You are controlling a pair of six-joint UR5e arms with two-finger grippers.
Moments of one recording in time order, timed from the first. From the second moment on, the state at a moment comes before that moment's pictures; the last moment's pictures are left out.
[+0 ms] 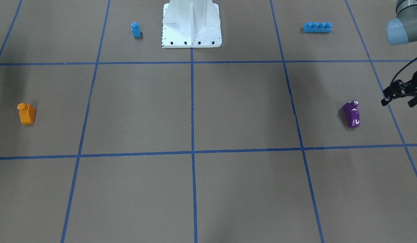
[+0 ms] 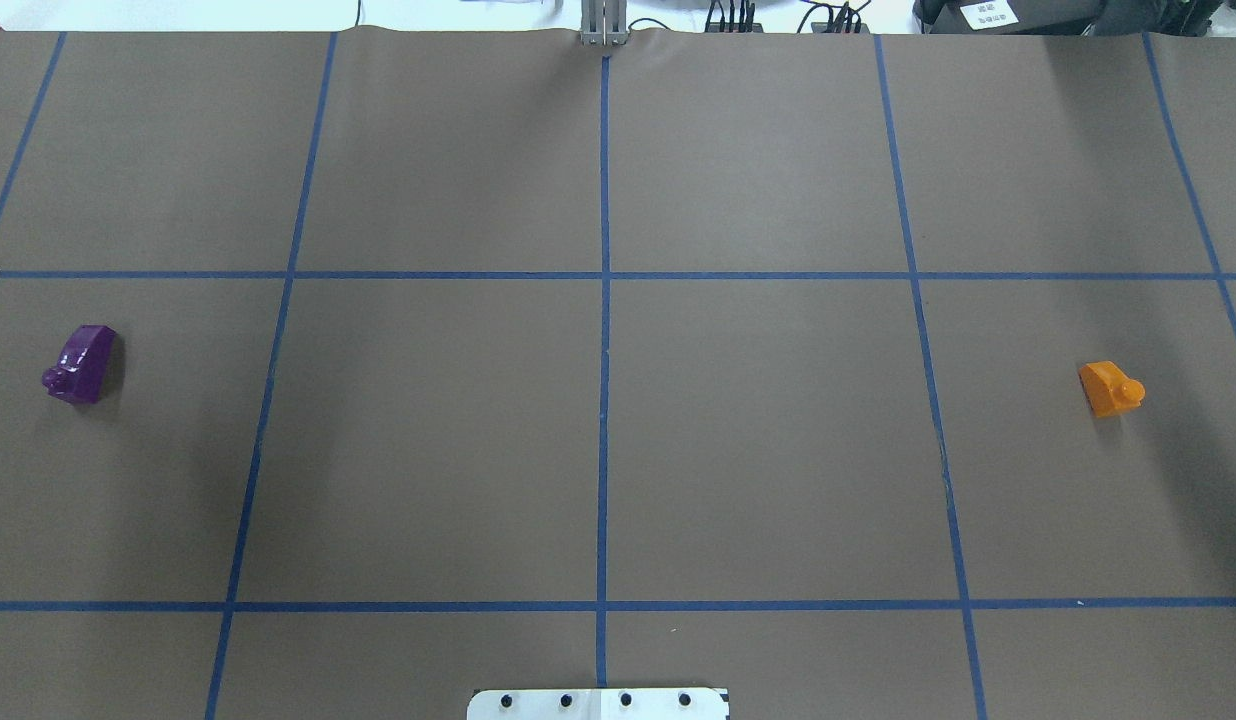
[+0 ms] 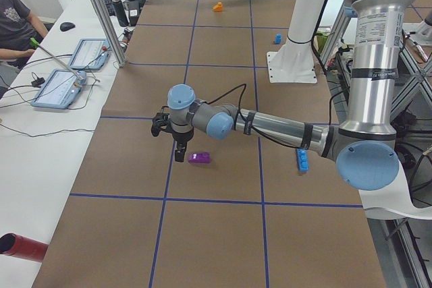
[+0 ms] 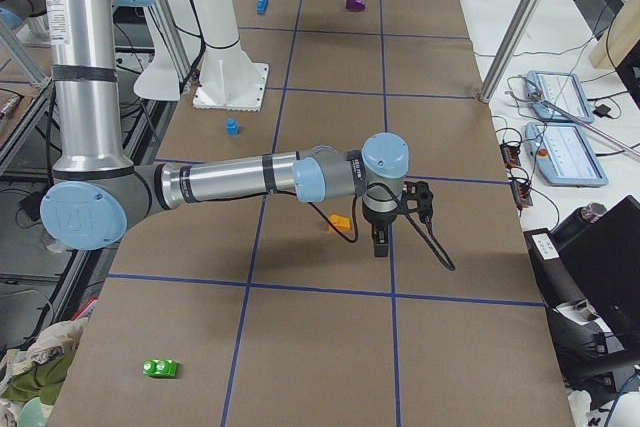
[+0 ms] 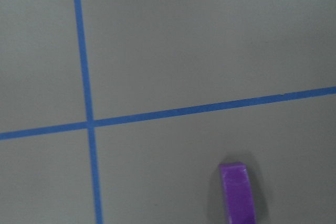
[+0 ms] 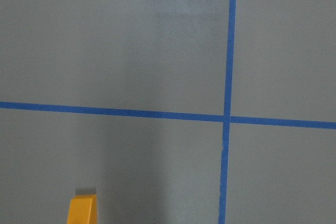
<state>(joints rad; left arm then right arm) -1.22 -1.56 -1.72 -1.92 -2.27 -0.52 1.50 -1.55 1.72 -1.53 2.35 0.15</state>
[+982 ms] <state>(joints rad) -0.97 -1.56 -1.56 -2.20 -2.14 -0.79 1.50 -1.55 1.70 -1.52 2.38 0.16</state>
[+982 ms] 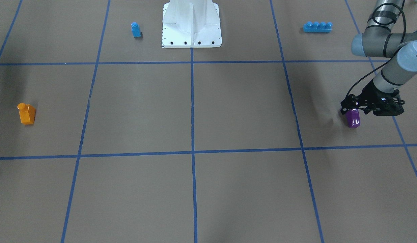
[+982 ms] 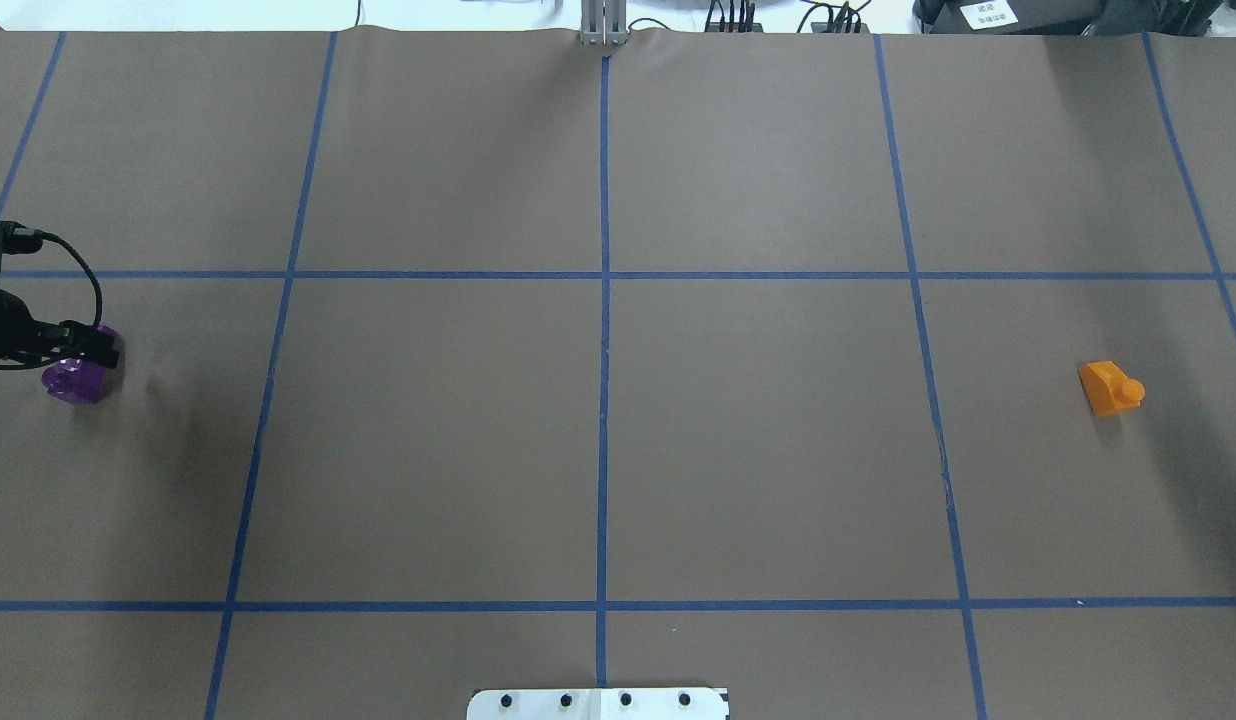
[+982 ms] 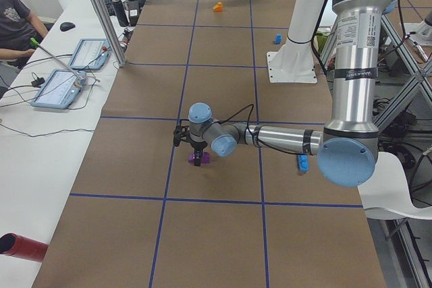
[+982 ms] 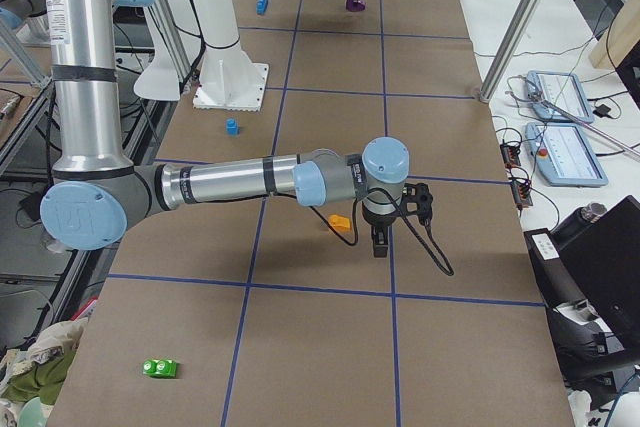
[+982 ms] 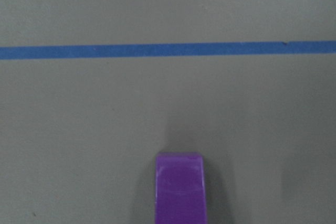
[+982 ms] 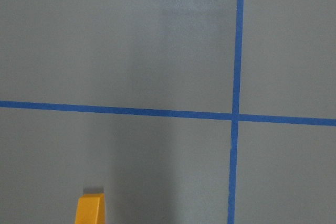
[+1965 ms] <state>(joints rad) -0.96 -1.59 -1.65 -2.14 -2.14 -0.78 1.50 -1.55 1.70 -1.52 2.40 0.16</state>
